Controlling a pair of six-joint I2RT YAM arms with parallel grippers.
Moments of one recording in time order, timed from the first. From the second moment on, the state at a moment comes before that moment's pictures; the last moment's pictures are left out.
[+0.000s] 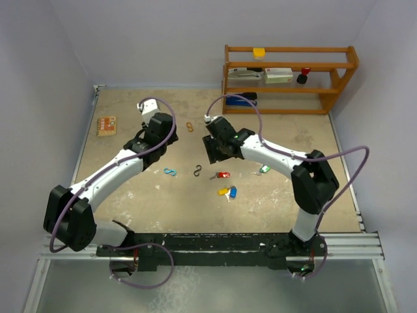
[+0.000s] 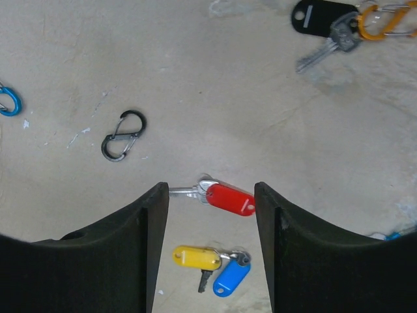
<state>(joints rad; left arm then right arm) -0.53 1.37 1.03 -0.28 -0.54 -0.68 0.73 1.75 1.31 -0.53 0.17 0.33</state>
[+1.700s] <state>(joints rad) -0.46 1.36 0.97 -0.28 -0.48 -0.70 0.81 2.00 1.43 -0.68 0.19 0.32</state>
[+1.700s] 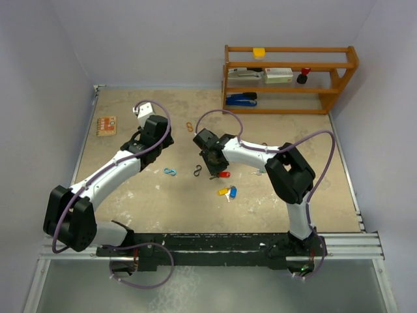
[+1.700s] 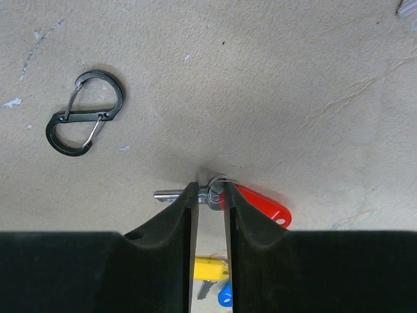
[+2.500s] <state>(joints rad) -0.45 1.35 0.95 -0.25 -0.44 -0.70 0.81 1.85 1.37 -0.65 0.27 0.34</state>
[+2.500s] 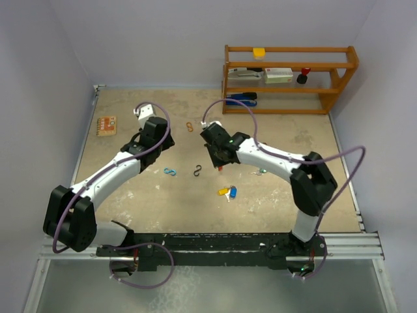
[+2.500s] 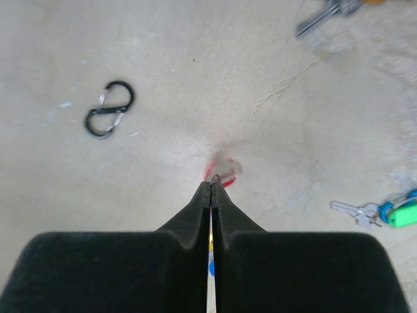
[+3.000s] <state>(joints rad) -0.56 1.33 0.79 -0.09 -0.32 -0.71 0.81 1.51 1.23 -0.48 0.28 0.36</state>
